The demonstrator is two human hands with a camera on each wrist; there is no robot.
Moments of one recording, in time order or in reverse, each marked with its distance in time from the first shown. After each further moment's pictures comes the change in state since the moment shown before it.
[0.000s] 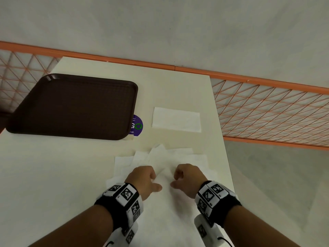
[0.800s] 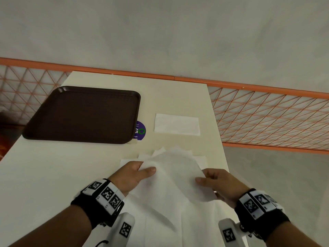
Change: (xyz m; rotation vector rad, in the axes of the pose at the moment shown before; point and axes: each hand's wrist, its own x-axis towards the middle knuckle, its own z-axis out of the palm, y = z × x) left_hand -0.031 -0.023 -0.035 -0.814 -0.149 0.183; right_hand -0.067 0.042 -0.036 0.920 -0.094 0.055
